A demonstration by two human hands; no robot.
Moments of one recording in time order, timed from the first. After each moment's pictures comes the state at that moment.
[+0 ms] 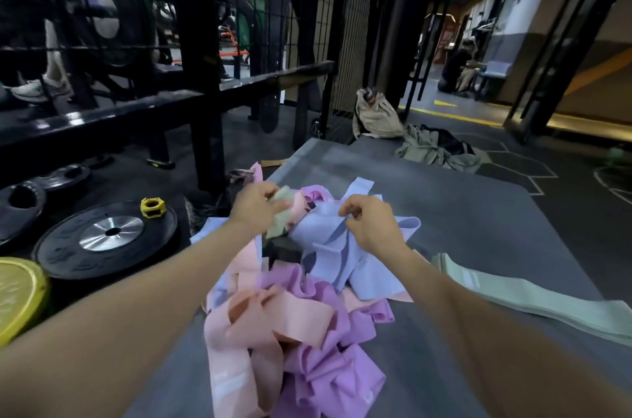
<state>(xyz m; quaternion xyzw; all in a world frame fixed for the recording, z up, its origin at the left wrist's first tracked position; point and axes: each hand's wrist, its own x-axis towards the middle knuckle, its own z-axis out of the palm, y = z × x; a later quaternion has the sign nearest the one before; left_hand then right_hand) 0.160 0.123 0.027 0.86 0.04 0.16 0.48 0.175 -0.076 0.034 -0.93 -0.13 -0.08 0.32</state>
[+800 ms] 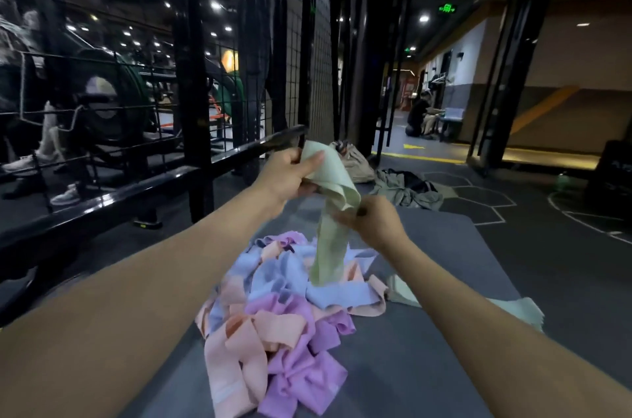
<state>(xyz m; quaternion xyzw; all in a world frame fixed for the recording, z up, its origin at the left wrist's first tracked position) 0.067 0.026 0.206 0.67 -0.10 0.10 0.73 0.078 -0.133 0.152 -0.88 -0.13 -0.16 0.42</state>
